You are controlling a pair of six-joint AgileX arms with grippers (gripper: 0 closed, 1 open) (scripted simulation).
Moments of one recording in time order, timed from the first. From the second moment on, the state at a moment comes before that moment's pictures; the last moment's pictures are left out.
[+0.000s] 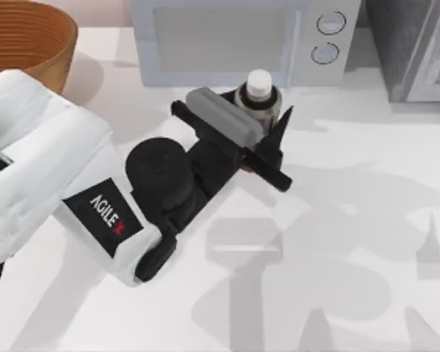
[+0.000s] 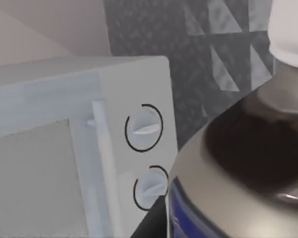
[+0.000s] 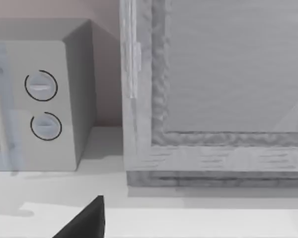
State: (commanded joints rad) left arm -0.66 2.22 0.85 1.52 0.09 0.12; right arm 0.00 0.00 0.00 0.00 0.00 0.00
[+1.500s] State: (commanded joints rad) left arm -0.30 2.67 2.54 1.56 -1.53 1.44; right arm 0.00 0.00 0.00 0.00 0.00 0.00
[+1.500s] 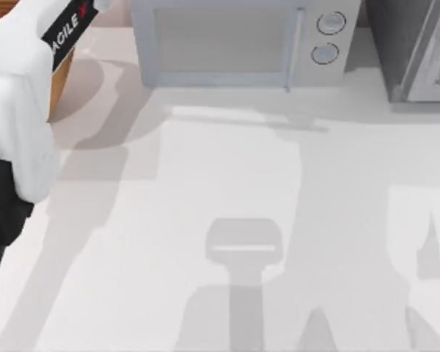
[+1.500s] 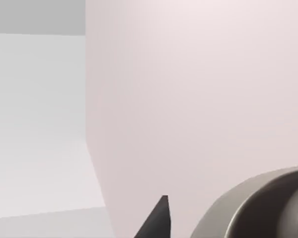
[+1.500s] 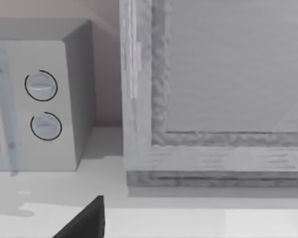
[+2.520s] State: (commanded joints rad) left arm -0.26 2.58 2.44 1.11 -1.48 0.91; right arm 0.00 0.00 0.00 0.00 0.00 0.00
